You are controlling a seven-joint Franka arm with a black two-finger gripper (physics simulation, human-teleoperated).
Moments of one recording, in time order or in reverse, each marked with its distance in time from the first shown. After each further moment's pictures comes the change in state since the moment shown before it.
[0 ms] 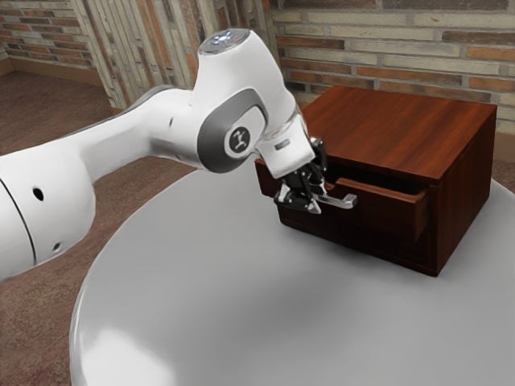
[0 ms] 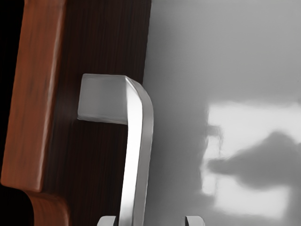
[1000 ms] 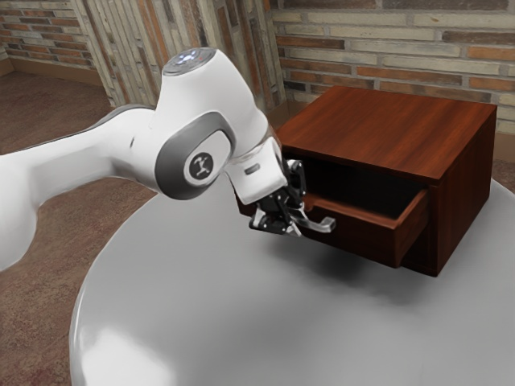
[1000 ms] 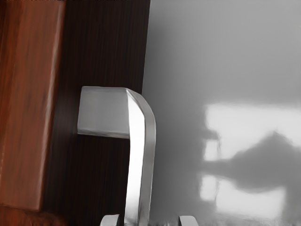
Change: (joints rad) arm -0.030 -0.213 -0.002 -0.273 0.045 0.059 -0.015
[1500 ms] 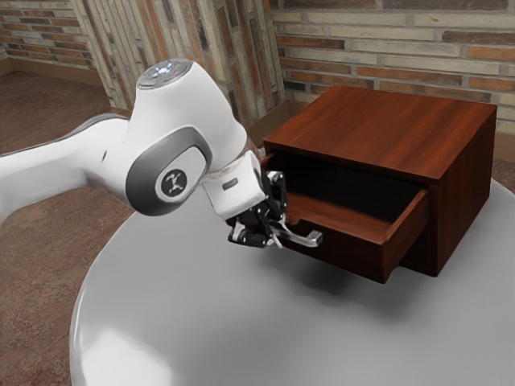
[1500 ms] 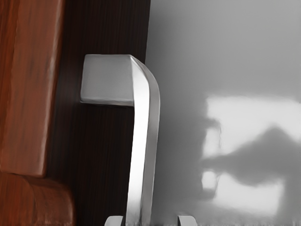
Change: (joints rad) arm -0.004 -0.104 0.000 -0.127 0.043 0.019 -0.024
